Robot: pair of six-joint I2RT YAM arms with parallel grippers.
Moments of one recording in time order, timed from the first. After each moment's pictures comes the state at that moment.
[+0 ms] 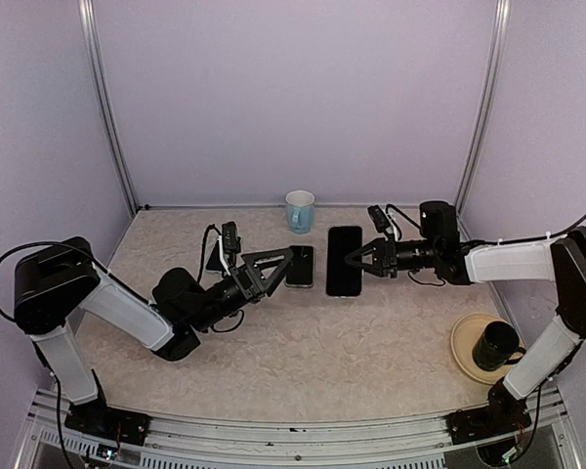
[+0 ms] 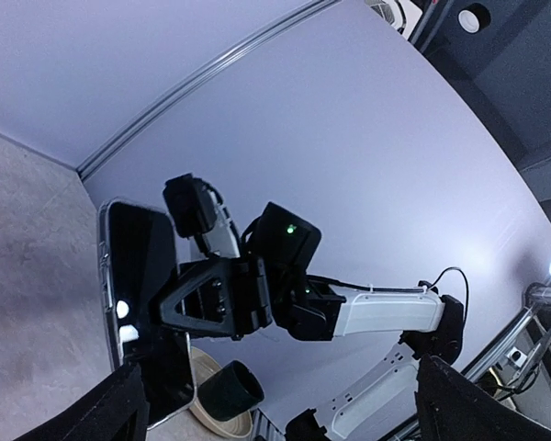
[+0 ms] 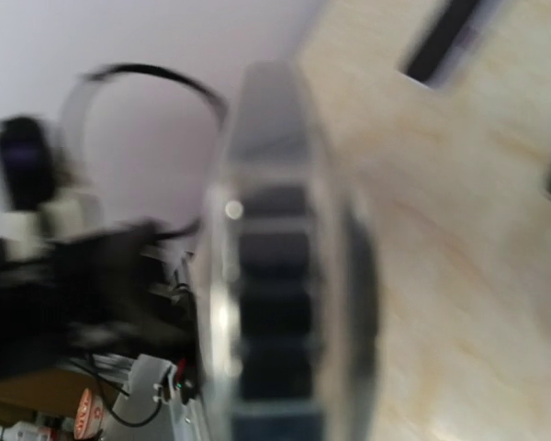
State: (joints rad) left arm -0.94 1.79 0.59 1.54 0.14 -1.03; right arm 0.45 1.56 0.84 0.40 -0.95 0.71
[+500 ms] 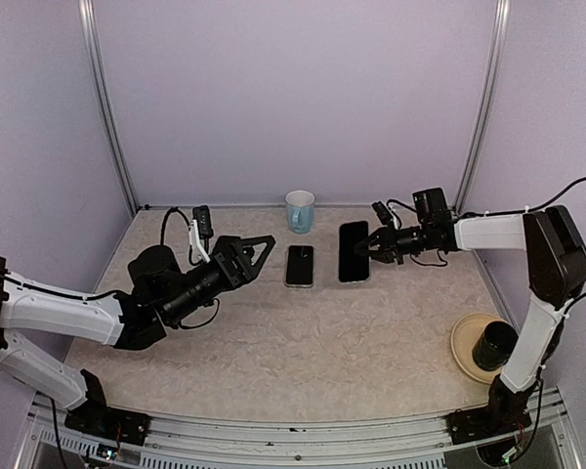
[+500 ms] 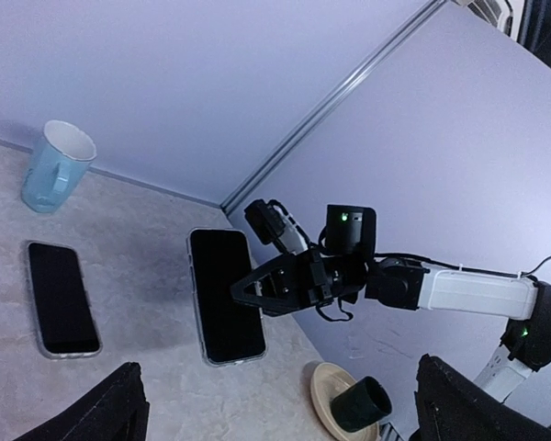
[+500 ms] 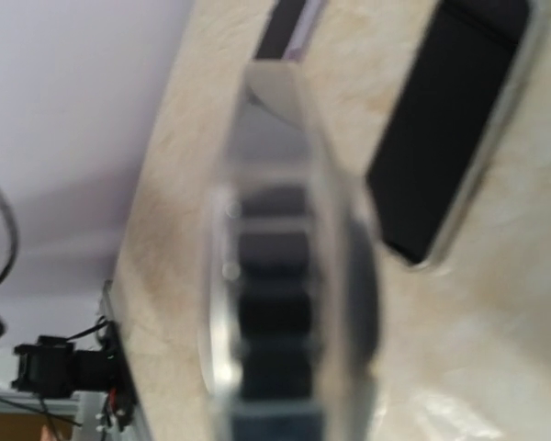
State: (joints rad) left arm -0.96 1.36 0.58 0.89 -0.14 -0.75; right arm 0.30 1.79 1.12 0.00 -0.96 0.52
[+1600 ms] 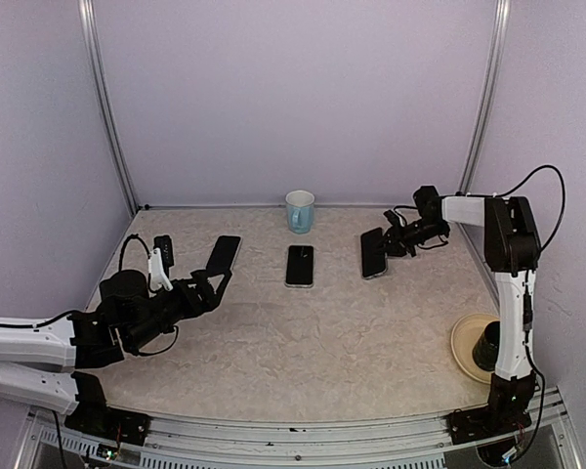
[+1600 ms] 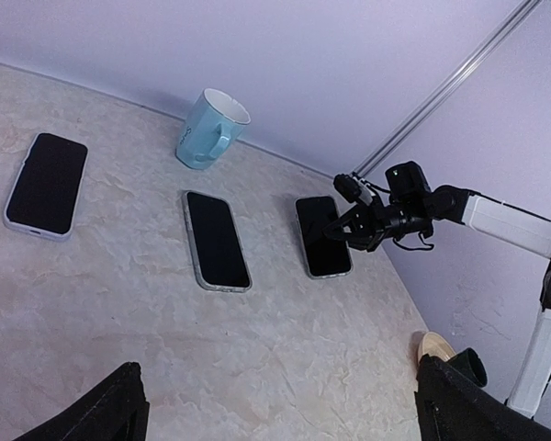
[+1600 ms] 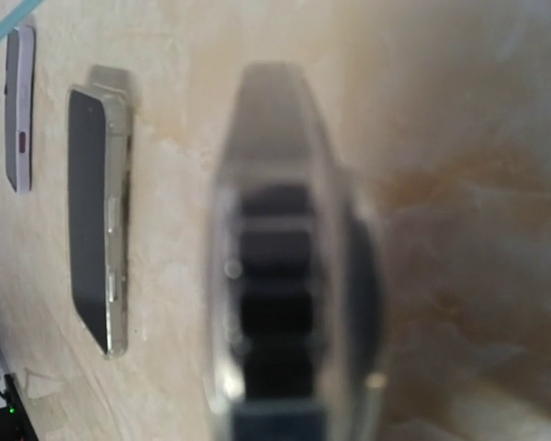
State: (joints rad) left arm -0.97 0.95 0.39 0.40 -0.38 -0.74; right arm 0.12 2.30 1.75 -0.63 -0.84 0.22
